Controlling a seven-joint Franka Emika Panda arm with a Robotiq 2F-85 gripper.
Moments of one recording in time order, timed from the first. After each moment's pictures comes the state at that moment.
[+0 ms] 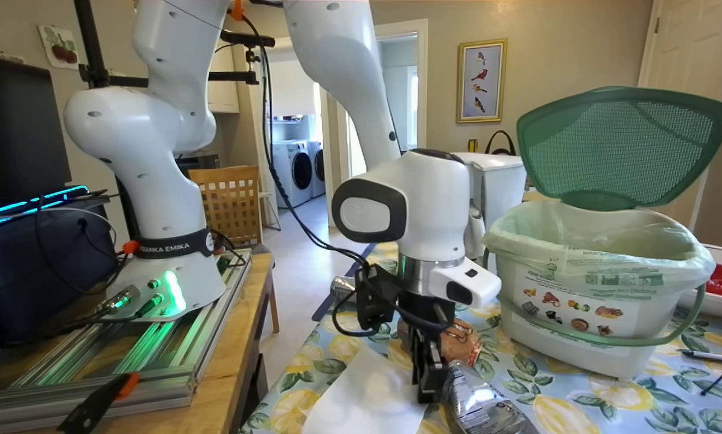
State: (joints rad) arm -0.37 0.54 -0.15 -2.37 0.06 2.90 -0.45
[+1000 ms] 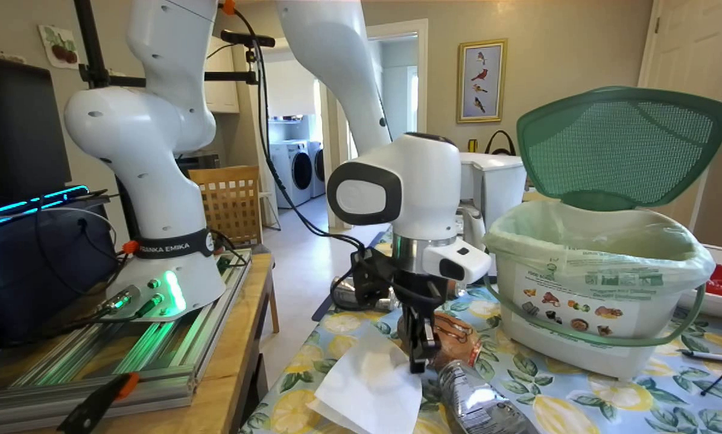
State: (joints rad) arm -0.36 0.46 -0.13 -2.44 0.02 2.88 -0.42
